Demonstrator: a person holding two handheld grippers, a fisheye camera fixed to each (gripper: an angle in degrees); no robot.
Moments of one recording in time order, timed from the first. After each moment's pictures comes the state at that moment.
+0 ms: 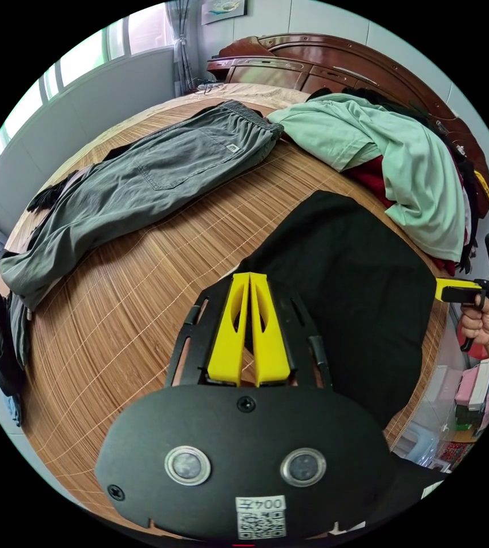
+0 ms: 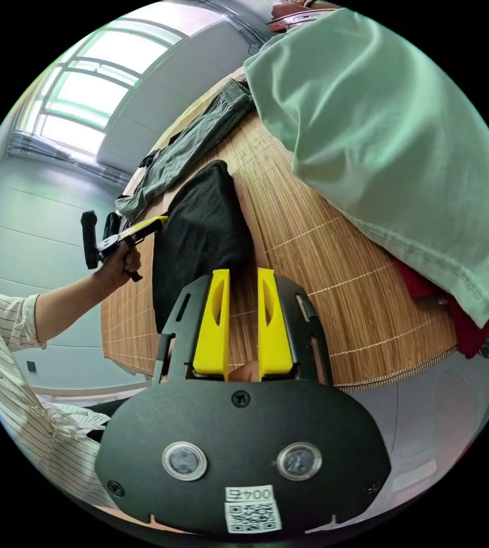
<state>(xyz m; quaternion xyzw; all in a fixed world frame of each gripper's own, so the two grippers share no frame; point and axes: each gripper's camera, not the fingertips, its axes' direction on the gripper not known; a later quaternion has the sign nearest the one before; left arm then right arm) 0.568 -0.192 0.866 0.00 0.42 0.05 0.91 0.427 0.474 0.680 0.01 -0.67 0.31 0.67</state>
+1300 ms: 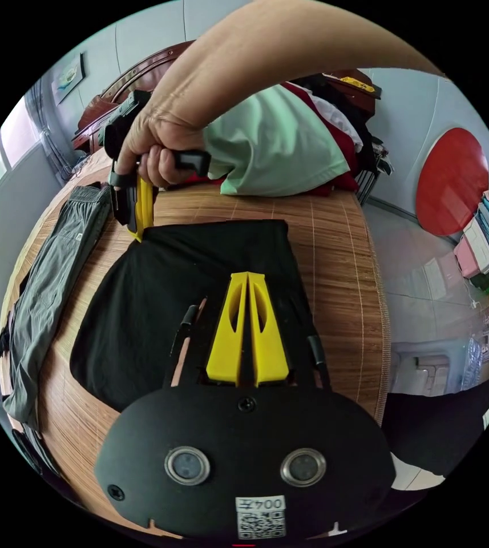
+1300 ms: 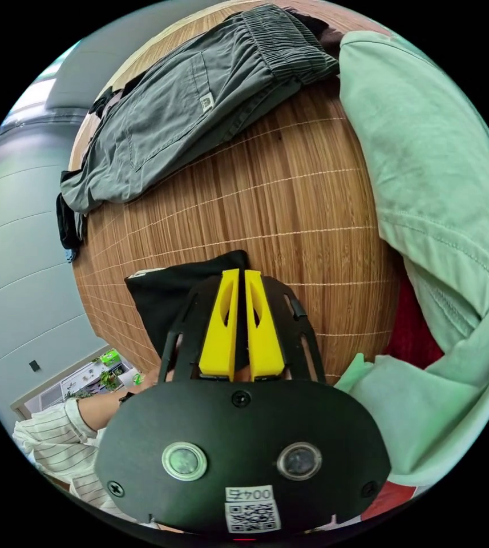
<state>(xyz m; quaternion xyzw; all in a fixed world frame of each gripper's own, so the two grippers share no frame) 0.651 -0.155 0.779 0.15 0.48 0.27 0.82 0.410 0.142 0.763 -0.16 -0.67 0.11 0.72</state>
